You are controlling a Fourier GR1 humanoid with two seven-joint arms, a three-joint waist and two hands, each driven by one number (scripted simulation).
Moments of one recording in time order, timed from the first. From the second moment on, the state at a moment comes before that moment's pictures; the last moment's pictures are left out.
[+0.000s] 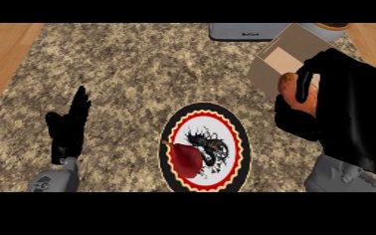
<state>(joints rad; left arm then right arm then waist) -0.10 0.17 0.03 -1.32 0.02 0.22 0.04 -0.51 -0.13 0.23 -2.07 1.23 0.44 0.96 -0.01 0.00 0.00</state>
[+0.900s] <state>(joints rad) -0.10 0.16 0.05 -1.29 0.02 0.19 0.01 -0.56 -0.33 -0.21 -1.38 1.07 0.03 0.49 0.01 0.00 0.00</state>
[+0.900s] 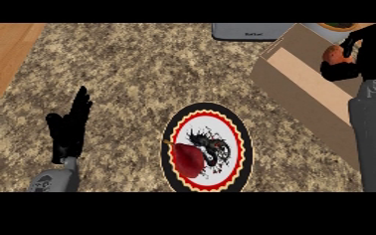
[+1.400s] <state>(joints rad) -0.09 0.16 0.05 -1.32 0.01 0.19 0.02 -0.62 -0.33 -0.38 -1.06 0.87 -0.13 0.26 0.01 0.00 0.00</state>
